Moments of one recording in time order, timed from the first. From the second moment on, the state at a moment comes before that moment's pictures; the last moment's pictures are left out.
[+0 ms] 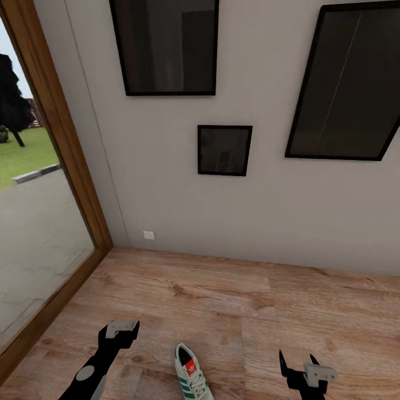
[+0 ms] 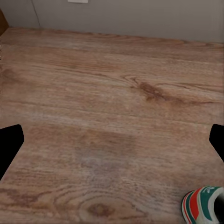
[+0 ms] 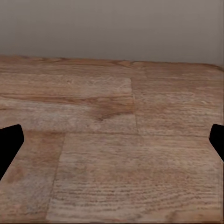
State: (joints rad) left arm -0.35 0.04 0.13 -0.63 -0.05 -0.24 -0.11; right arm -0.37 -0.11 0.06 -0.12 -0.21 -0.89 0.03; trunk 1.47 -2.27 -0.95
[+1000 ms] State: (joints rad) left arm -0.32 0.05 0.14 -0.63 -0.05 -0.24 -0.11; right arm -0.37 -0.13 0.06 -0.05 -0.21 -0.89 0.03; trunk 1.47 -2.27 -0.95
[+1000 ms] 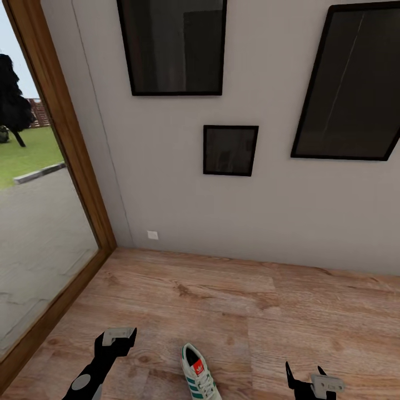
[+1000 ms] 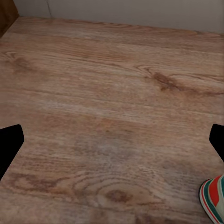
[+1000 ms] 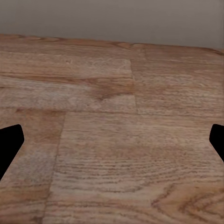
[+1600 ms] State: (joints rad) left arm -0.32 0.05 0.14 -0.63 -0.05 -0.24 -0.11; right arm -0.37 -0.13 0.06 -0.04 -0.21 -0.89 0.03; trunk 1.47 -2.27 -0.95
